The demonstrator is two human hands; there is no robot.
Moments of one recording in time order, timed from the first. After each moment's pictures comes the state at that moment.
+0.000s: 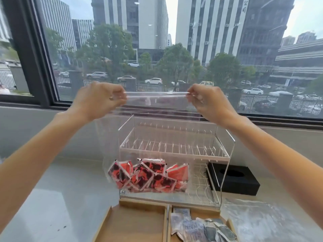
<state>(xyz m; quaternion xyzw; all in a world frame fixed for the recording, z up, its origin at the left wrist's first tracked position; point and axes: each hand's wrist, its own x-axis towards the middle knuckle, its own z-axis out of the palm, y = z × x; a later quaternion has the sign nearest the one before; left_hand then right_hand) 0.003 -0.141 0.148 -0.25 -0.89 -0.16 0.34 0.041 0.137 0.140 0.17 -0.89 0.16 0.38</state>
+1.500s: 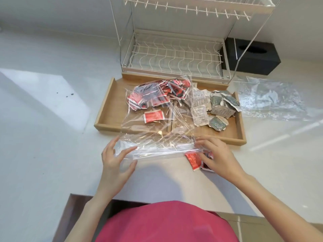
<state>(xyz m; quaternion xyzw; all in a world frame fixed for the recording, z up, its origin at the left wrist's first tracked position) 0.241 -0.175 -0.252 -0.08 -0.90 -0.44 -0.02 0.262 0.125 -0.237 0.08 -0.96 0.26 0.02</state>
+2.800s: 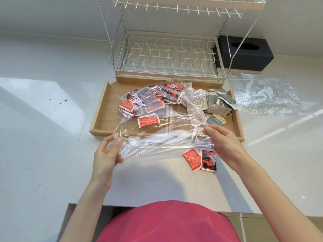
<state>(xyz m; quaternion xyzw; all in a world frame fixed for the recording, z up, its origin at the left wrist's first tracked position) 0.202 -0.163 -0.222 0.20 -0.68 -0.70 -0.10 0.238 0.119 -0.196 -0.27 -0.60 0.75 -0.05</state>
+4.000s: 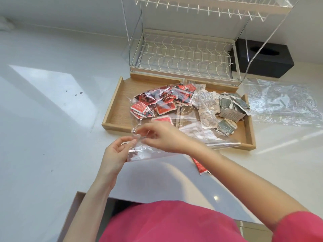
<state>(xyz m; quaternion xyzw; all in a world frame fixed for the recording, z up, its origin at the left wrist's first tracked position) 0.215 -0.165 -0.205 0.16 -0.70 -0.68 -0.15 0.176 -0.011 -0.175 0.20 -0.90 0.36 -0.16</state>
